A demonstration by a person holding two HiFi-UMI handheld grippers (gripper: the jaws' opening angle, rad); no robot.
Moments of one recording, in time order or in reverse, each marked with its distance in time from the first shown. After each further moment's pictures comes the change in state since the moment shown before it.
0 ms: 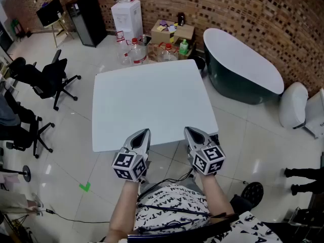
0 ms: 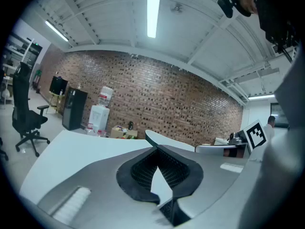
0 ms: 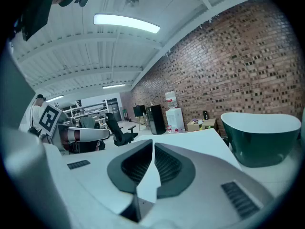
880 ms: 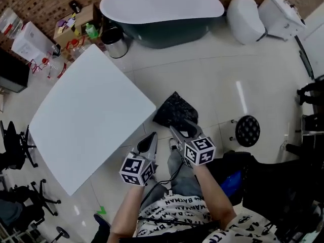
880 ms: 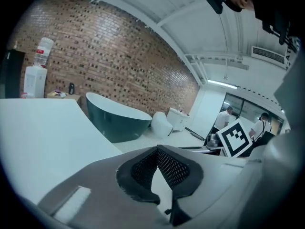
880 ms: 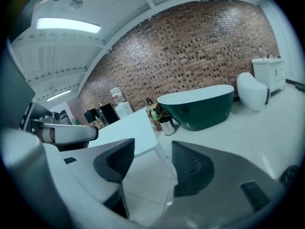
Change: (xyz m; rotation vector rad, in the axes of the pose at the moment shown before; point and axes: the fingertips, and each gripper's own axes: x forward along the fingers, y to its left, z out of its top) left arm 0.186 -0.254 -0.171 0.082 0.401 -0.510; right arm -0.144 -0.248 -0.160 0.381 0.088 -0.475
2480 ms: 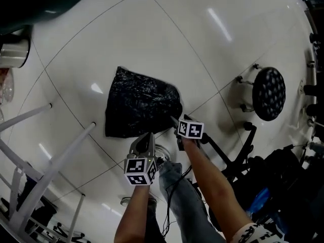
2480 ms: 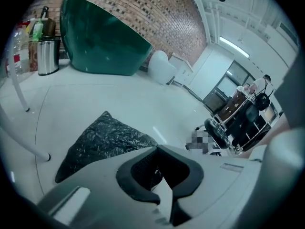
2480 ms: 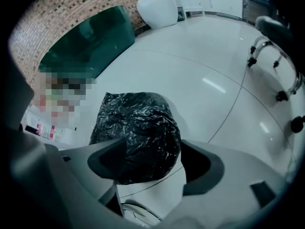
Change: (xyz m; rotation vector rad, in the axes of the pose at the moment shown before) left arm 0.439 0.102 -0.505 -0.013 0.507 -0.111; right arm 0.222 -0.499 -0.601 0.761 0.420 -0.542
